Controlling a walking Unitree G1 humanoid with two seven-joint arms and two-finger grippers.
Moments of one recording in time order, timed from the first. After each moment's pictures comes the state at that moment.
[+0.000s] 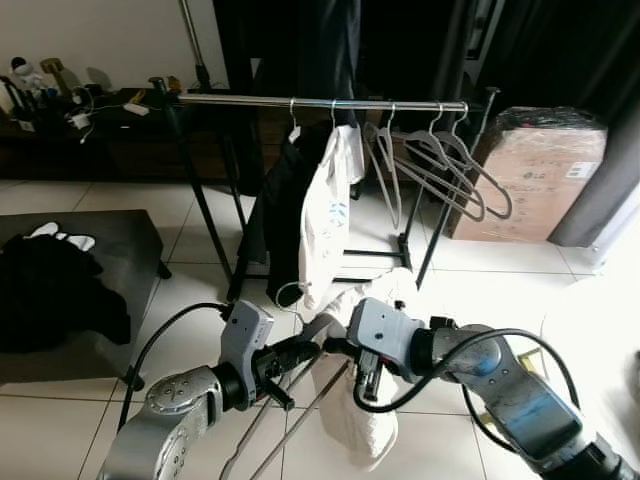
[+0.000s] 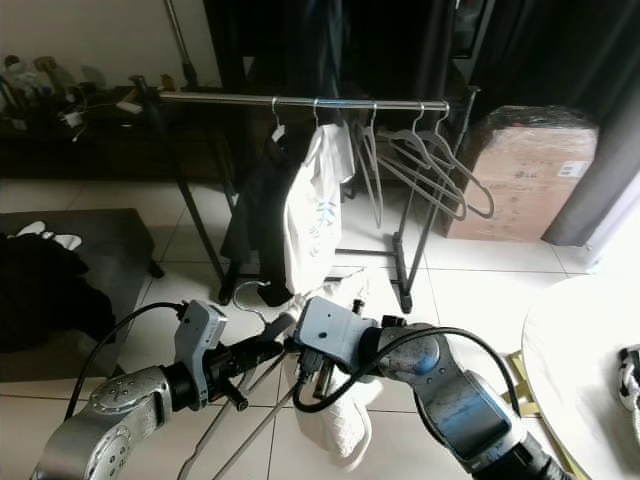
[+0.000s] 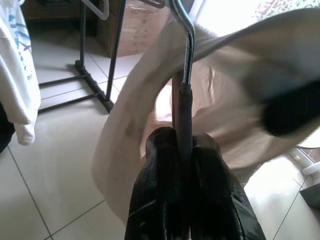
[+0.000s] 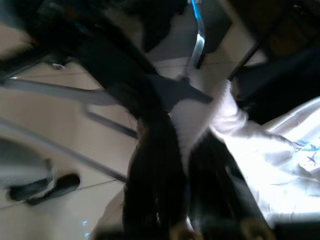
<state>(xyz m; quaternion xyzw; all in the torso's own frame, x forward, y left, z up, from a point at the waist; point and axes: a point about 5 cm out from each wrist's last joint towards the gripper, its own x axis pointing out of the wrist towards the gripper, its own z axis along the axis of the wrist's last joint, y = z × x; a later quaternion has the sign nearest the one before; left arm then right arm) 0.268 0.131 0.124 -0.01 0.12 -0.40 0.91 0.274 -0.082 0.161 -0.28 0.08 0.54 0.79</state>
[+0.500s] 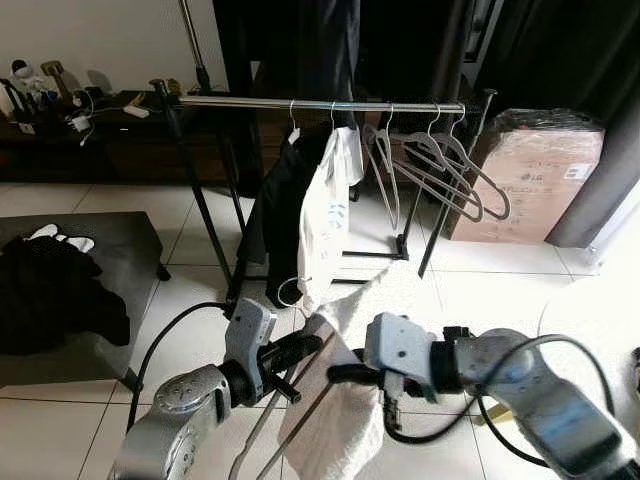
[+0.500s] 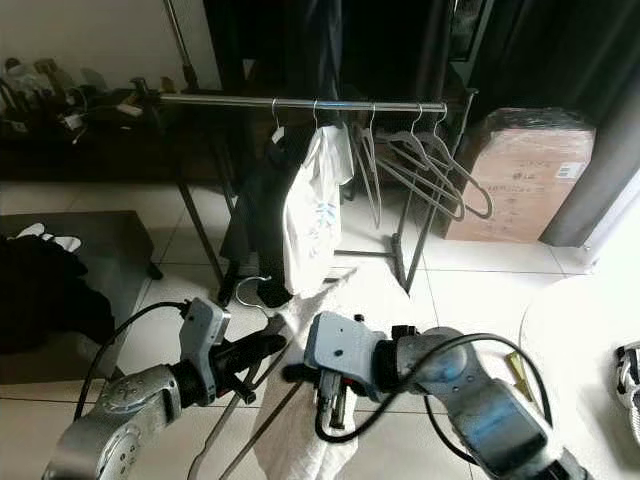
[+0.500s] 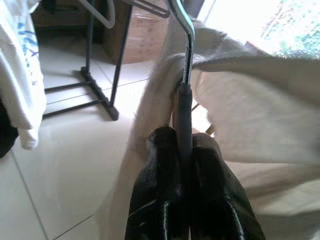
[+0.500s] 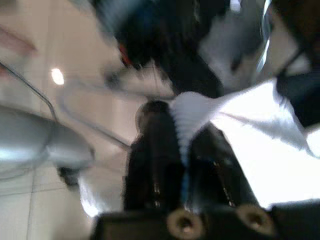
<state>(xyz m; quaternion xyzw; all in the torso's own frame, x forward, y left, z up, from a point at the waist) 0.273 0.126 0.123 -0.03 0.11 -0.37 0.92 0.263 -0.101 0.156 -0.28 0.12 0.56 0.77</state>
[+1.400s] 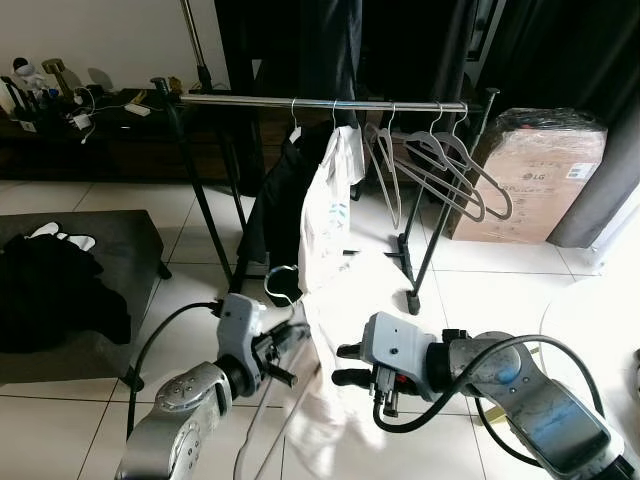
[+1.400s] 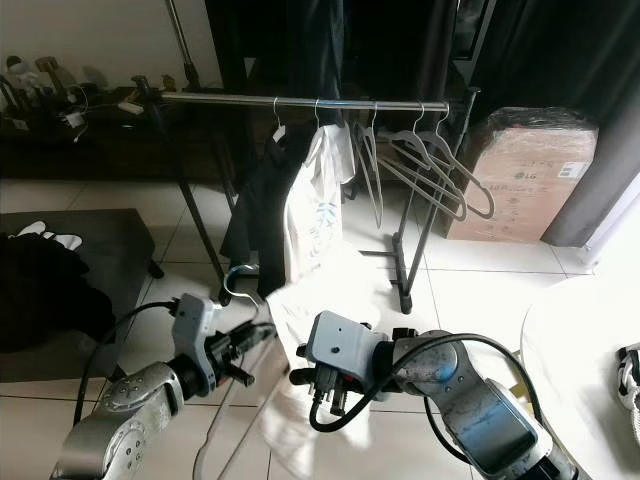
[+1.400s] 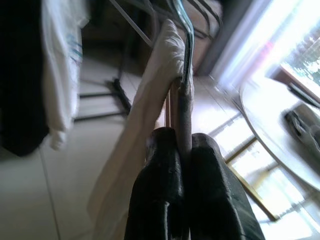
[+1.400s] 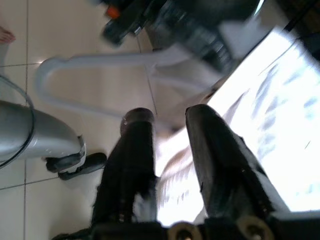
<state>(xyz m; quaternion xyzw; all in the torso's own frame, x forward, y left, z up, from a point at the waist) 0.286 0.134 0.124 -0.06 0.08 -0.29 0.95 0.264 -0.100 0.152 -0.28 0.14 0.55 0.78</state>
